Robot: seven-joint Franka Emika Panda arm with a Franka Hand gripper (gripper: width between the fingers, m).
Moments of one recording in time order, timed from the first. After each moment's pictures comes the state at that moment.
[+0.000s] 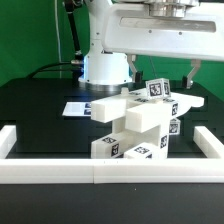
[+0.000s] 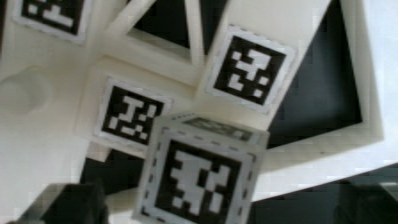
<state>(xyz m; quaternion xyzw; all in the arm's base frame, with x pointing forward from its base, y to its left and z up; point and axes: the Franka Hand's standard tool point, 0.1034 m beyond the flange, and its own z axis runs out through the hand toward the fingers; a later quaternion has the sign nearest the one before) 0.587 0.055 0.129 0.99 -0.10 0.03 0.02</state>
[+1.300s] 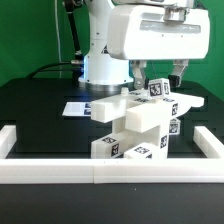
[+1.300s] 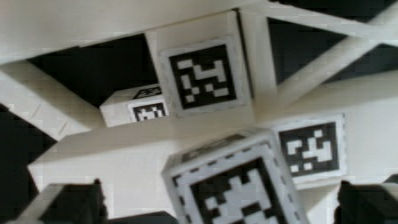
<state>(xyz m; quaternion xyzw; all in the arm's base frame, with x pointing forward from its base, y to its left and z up) 0.583 0.051 0.124 0.94 0.33 0.02 0.03</state>
